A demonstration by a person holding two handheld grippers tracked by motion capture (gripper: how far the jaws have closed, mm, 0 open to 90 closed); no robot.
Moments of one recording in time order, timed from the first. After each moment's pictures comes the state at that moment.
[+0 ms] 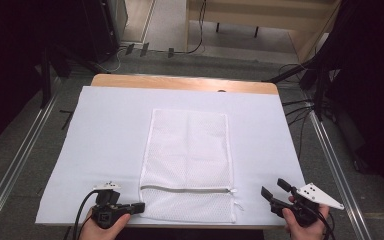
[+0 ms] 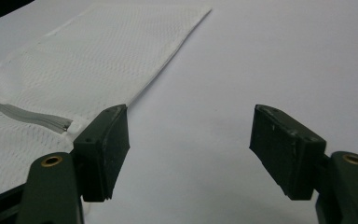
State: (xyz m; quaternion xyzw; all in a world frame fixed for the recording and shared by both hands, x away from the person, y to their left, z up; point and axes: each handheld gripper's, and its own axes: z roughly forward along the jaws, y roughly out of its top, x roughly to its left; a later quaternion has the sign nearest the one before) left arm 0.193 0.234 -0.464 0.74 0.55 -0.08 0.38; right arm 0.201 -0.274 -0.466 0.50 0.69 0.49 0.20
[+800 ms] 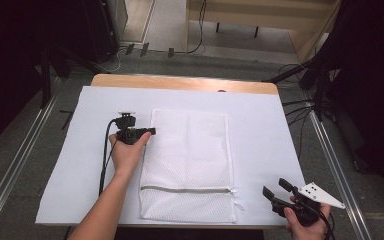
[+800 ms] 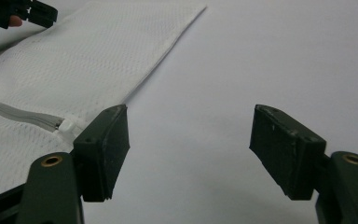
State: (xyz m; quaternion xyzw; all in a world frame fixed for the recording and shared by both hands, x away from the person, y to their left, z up) left arm 0.406 0.216 -0.456 0.66 0.66 0.07 0.36; right arm 0.203 -0.279 -0.468 0.50 0.69 0.48 0.19
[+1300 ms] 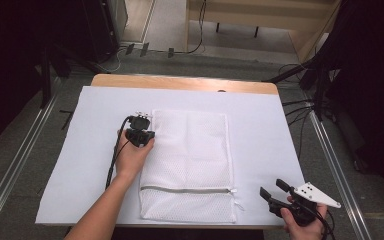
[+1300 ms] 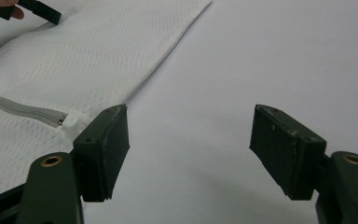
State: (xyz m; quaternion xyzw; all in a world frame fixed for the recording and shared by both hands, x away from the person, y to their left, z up) left arm 0.401 0.183 -0.450 0.77 0.57 0.16 0.26; right arm 0.204 -0.272 -0.469 0.50 0.70 0.48 0.19
